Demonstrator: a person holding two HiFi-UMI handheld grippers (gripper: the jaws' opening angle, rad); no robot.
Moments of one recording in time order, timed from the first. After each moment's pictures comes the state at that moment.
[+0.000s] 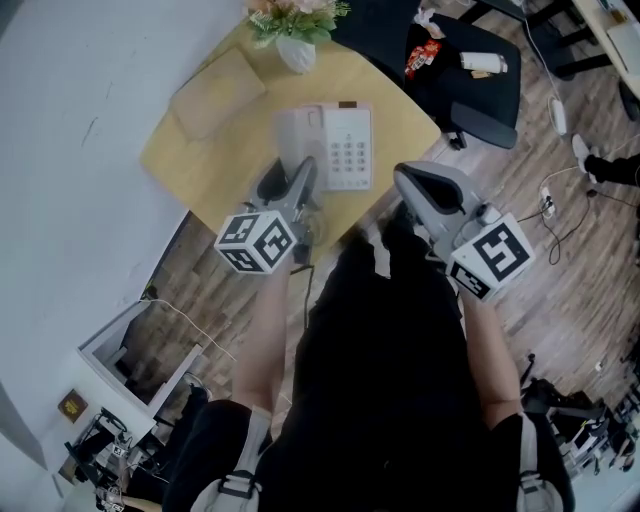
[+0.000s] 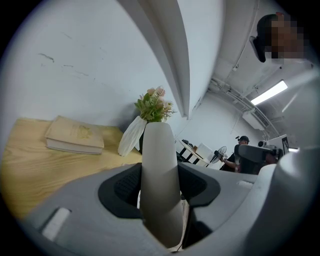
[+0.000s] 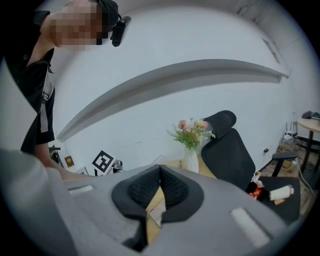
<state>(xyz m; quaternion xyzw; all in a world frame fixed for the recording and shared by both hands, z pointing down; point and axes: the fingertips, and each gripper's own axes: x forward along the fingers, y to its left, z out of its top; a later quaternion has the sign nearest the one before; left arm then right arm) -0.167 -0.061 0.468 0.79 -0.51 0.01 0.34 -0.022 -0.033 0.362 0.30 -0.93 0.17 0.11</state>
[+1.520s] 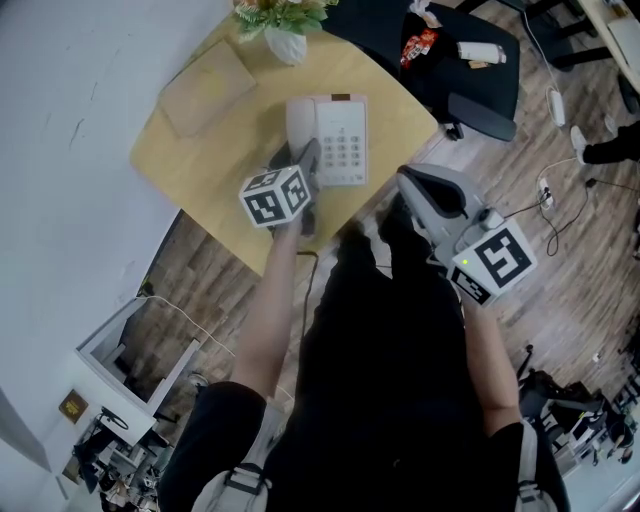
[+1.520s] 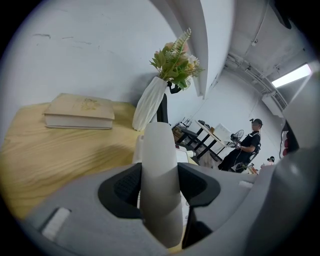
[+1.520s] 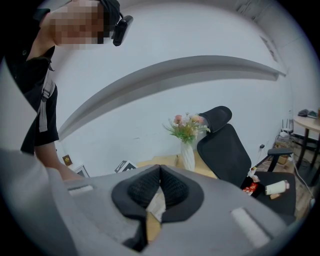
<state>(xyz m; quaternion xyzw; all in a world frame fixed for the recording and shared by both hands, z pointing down) -0.154 -0.092 0.584 0.74 -0.53 0.13 0.39 -0.009 -0.031 0.379 0.31 -0.92 0.18 0.13</state>
